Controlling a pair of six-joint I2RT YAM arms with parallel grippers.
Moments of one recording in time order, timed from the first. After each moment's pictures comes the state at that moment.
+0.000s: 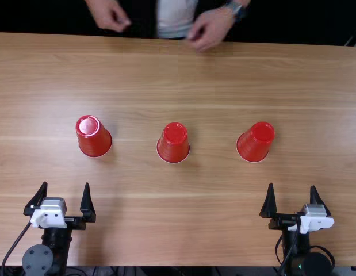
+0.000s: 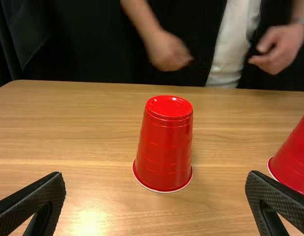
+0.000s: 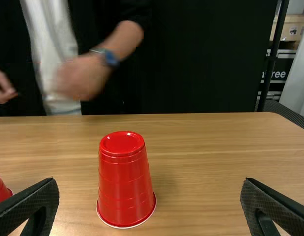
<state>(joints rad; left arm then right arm) -0.04 0.01 0.01 -0.05 -0.02 -0.08 -0.08 0.01 0.02 0.04 -0.03 -0.03</state>
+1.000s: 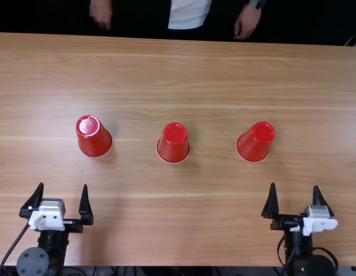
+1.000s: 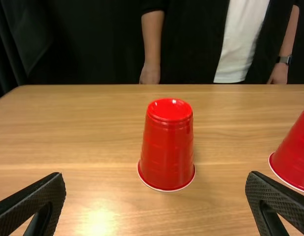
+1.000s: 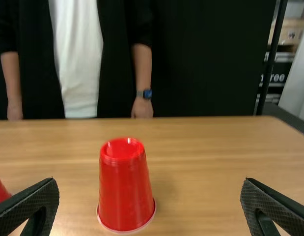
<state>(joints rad) -0.04 0.01 0.12 -0.17 -0.02 -0.03 -0.08 0.01 0.06 0.02 -0.03 -0.03</state>
